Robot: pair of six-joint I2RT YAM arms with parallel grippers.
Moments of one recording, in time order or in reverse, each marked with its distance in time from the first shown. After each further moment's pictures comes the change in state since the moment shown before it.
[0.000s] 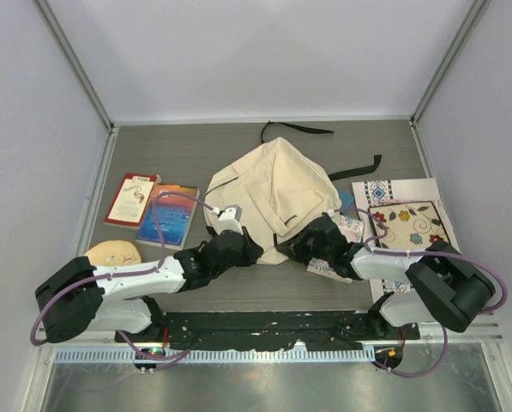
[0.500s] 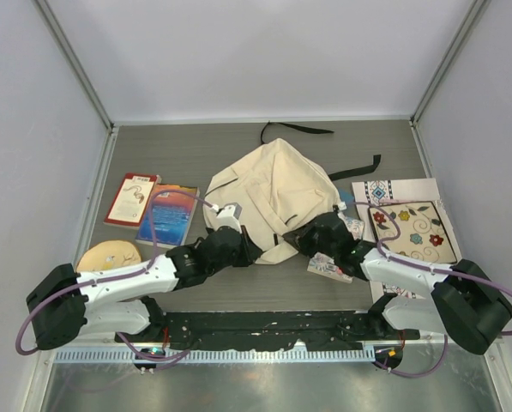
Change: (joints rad) left arm 0.000 -0.074 0.057 -0.155 0.065 -0.014; right arm 0.000 -0.166 0.034 -0.152 0.154 -0.007
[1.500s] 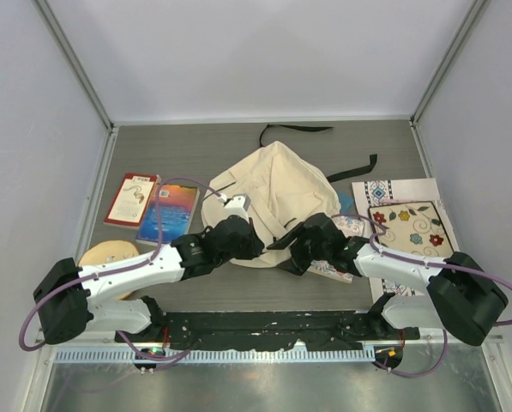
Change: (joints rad) left arm 0.000 0.056 0.176 -0.193 -0.022 0.077; right arm 0.059 0.060 0.089 -0.209 -0.259 0.181
